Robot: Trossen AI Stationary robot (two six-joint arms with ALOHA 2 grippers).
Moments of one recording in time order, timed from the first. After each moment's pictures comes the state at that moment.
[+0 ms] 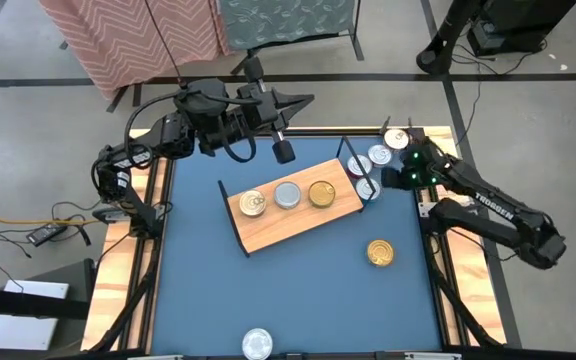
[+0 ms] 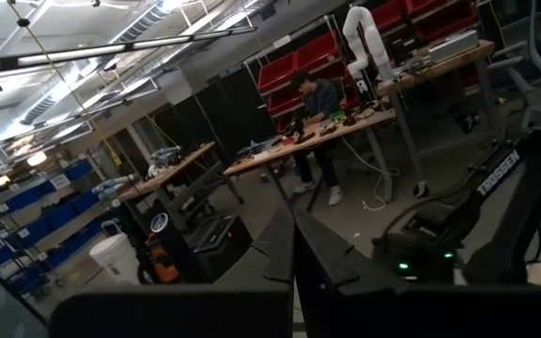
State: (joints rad) left arm 0.06 1.69 2.20 -0.40 -0.33 0.48; right arm -0.92 0.69 0.44 -0.69 -0.30 0.71
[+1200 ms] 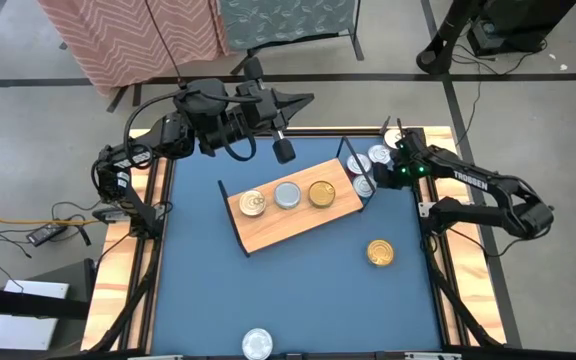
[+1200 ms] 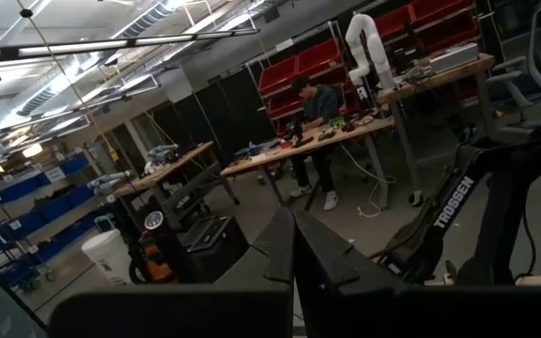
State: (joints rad) left arm 0.06 1.69 2.20 -0.39 -0.33 0.43; right arm -1.03 1.06 0.44 -0.57 -0.42 0.67
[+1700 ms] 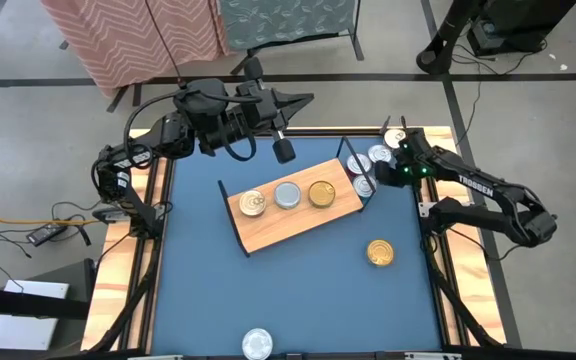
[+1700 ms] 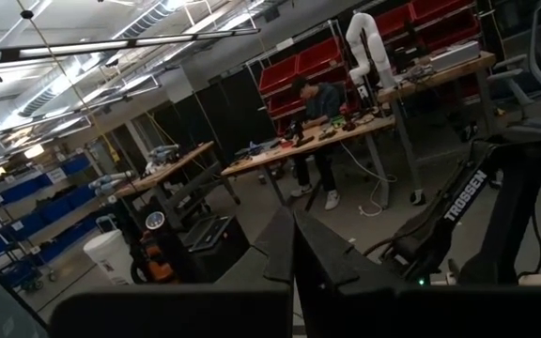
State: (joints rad) left arm 0.06 1.69 2.20 -0.39 -0.33 0.44; right arm -1.03 0.97 0.44 -0.57 -0.39 0.70
